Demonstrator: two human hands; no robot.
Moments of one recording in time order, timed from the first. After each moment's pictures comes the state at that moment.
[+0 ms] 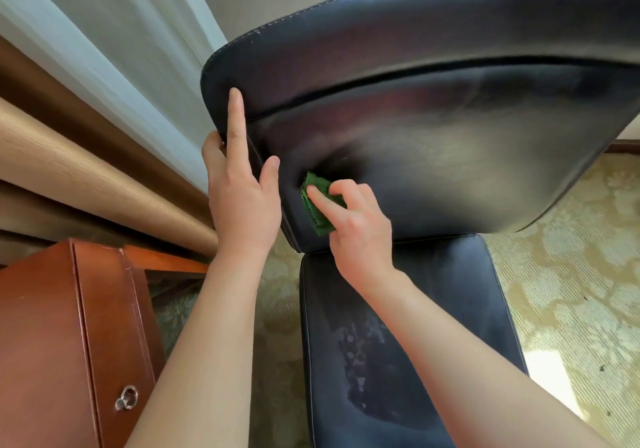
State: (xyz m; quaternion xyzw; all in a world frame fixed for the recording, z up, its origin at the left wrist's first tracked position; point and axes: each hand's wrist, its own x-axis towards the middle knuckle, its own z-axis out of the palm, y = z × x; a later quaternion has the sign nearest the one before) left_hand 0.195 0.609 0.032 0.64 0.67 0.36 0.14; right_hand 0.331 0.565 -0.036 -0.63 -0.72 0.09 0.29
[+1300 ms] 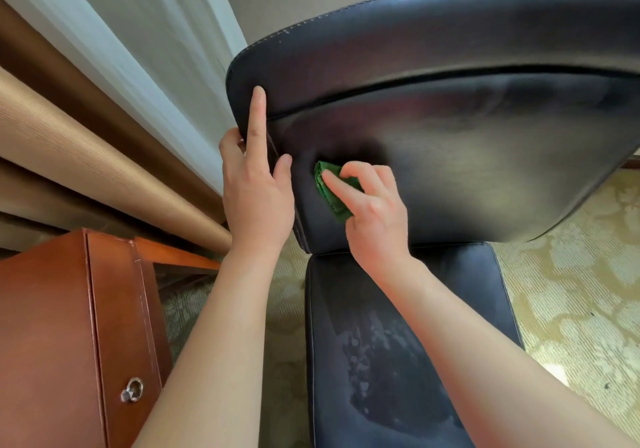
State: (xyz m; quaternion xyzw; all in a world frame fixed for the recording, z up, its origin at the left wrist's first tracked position) left_hand 0.189 0.613 0.030 0.65 0.67 0.35 0.10; right_hand 0.332 0.587 -0.026 -0.62 -0.72 0.05 0.32
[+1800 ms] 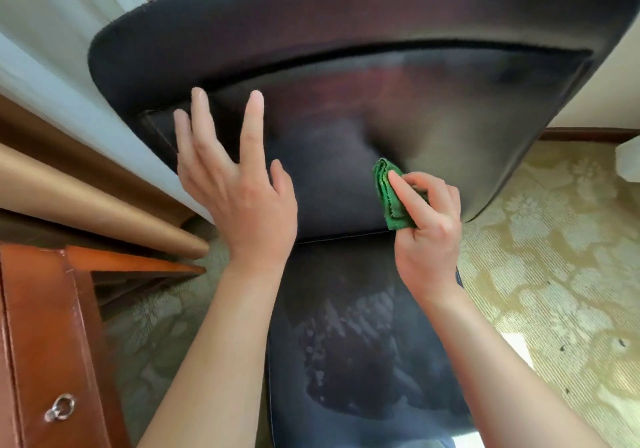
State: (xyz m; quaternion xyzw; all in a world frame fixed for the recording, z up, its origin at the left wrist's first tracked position) left_hand 0.293 0.583 0.017 0.67 0.67 0.31 -0.07; right_hand 0.476 0.527 -0.051 -0.70 -0.57 0.04 0.43
